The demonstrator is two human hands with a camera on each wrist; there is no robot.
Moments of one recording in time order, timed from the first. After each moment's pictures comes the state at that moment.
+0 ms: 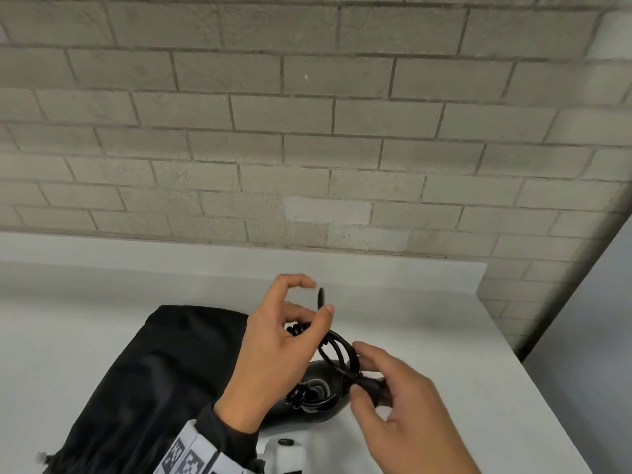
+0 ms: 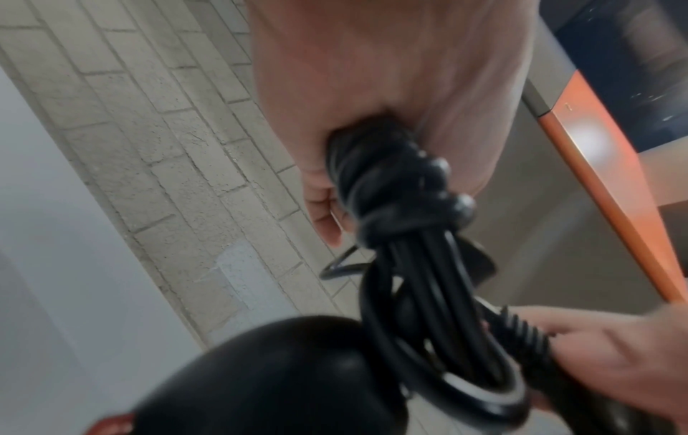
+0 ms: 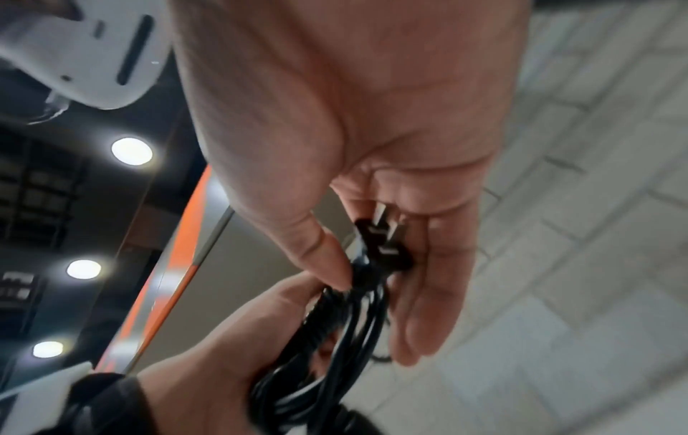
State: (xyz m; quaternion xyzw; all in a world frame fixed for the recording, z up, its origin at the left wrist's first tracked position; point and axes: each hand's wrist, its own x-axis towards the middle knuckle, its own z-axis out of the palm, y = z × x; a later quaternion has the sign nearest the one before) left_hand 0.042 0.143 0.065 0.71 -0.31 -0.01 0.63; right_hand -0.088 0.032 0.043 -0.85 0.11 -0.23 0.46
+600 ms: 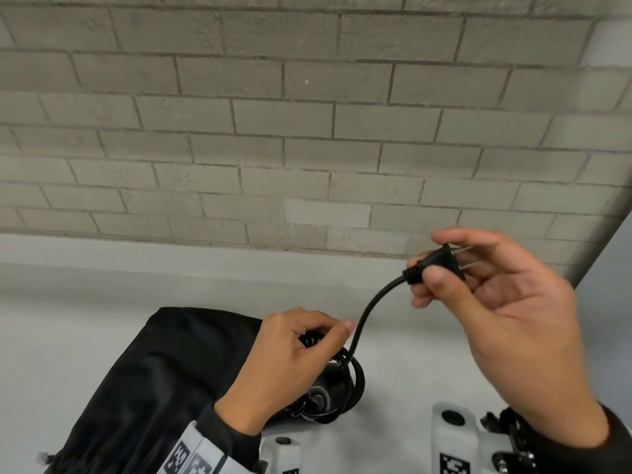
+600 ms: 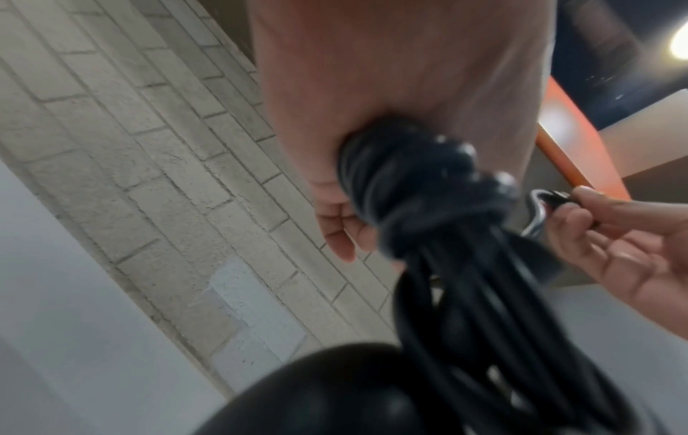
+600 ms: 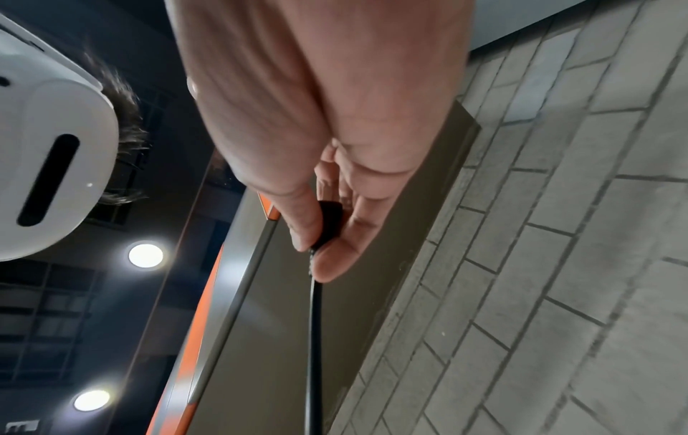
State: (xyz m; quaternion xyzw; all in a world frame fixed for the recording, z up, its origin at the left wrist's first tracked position) left_hand 0.037 0.148 0.068 0.74 -0.40 -0.01 0.54; right_hand -0.097 -0.004 0.150 -0.69 -0.05 -0.44 0.57
